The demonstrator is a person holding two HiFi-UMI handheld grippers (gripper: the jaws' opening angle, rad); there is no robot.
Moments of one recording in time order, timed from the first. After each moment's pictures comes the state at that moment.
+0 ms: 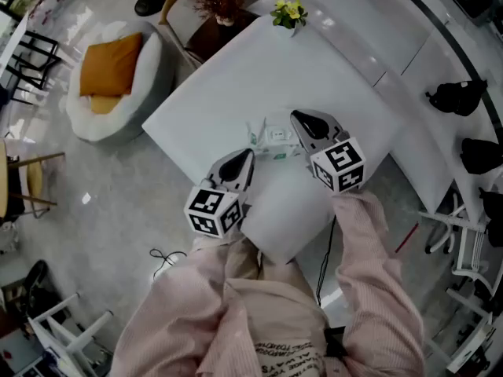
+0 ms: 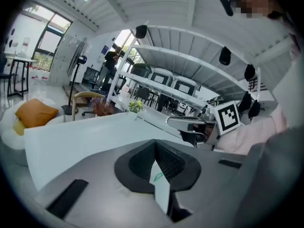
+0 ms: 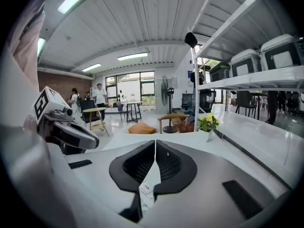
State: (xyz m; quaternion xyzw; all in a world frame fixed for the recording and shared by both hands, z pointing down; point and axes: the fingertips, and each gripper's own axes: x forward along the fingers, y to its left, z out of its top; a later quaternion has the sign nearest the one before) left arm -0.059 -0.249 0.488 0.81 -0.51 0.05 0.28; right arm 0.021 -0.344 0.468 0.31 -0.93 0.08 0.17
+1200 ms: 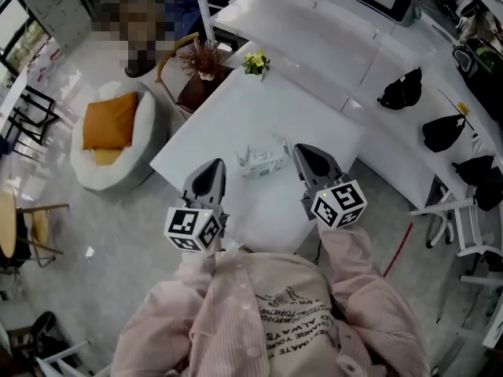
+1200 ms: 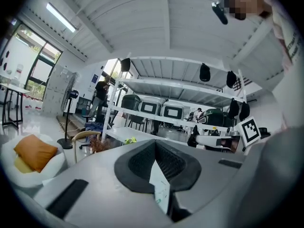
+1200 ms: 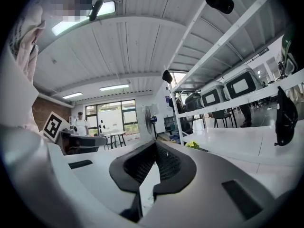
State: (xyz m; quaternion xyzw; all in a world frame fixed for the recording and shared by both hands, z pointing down) left arm -0.092 -0.211 0.317 0.84 -0.52 -0.01 0.13; right arm 0.086 -0.244 0.311 0.44 -0.90 0.09 -0.01
